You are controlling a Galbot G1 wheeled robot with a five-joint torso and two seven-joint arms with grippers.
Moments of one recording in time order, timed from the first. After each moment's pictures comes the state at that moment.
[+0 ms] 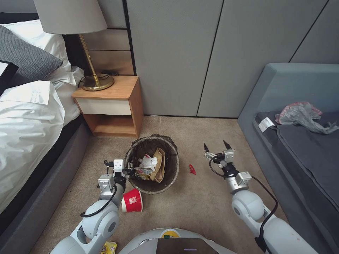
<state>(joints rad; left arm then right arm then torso) 1.53 -1.05 -0.27 -2.20 -0.58 0.27 -0.47 -1.37 0.91 0.26 1.86 0.50 0.19 0.21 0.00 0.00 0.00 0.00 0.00</state>
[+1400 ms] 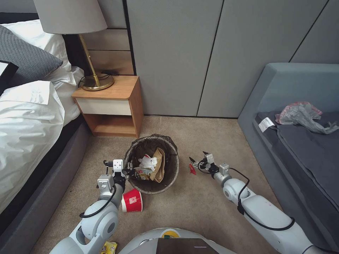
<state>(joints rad) 1.54 -1.05 -0.27 -2.21 -0.59 0.27 -0.47 -1.01 0.92 -0.05 1.39 0.63 0.11 -0.07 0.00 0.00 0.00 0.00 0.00</state>
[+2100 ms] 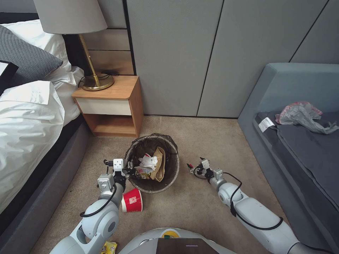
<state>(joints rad) 1.53 -1.05 -0.27 -2.21 -0.59 0.27 -0.47 -0.99 0.98 -0.10 1.27 0.55 0.13 -0.06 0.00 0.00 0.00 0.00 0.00</state>
